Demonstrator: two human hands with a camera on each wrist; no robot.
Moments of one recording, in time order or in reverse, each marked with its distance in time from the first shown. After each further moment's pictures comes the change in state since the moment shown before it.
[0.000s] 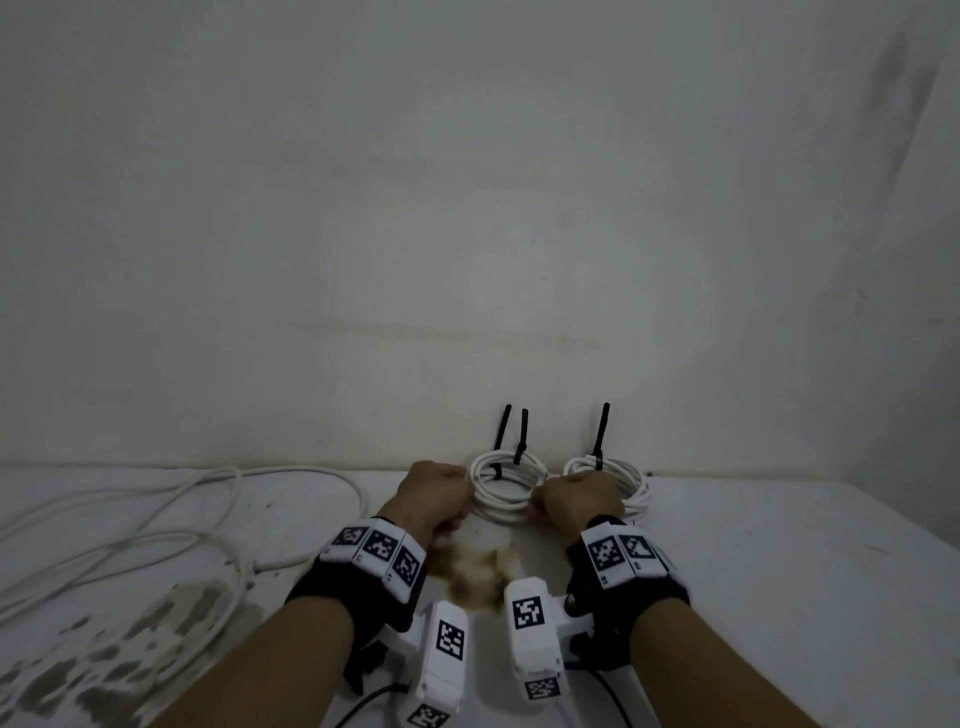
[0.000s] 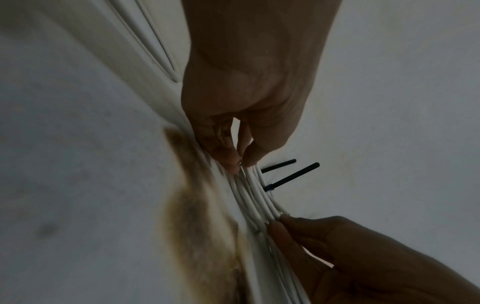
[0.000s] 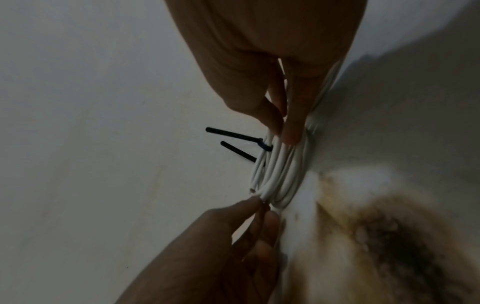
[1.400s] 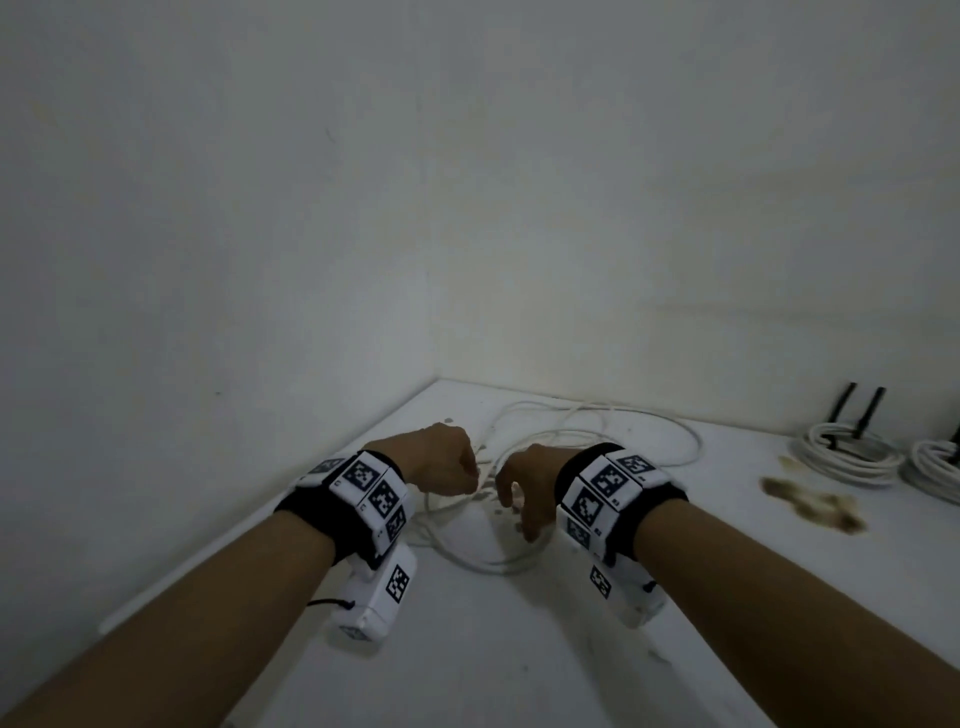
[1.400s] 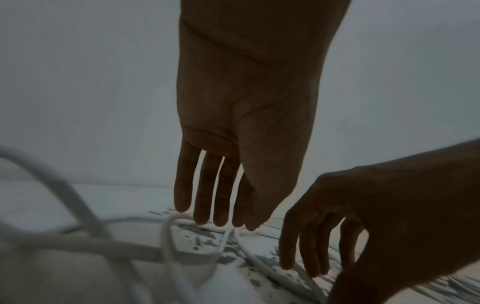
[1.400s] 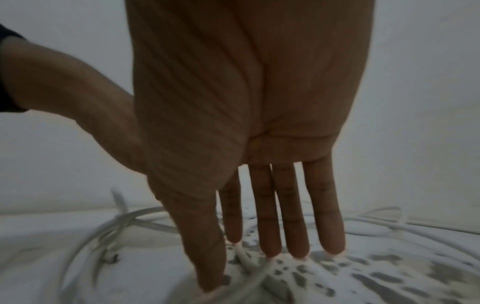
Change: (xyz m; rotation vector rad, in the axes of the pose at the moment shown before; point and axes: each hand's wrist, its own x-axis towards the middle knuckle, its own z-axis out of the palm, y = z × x) left_hand -0.266 -0.059 -0.343 1.175 0.026 -0.095; right_hand -0.365 -0.110 0.172 -1.306 -0.994 -1.039
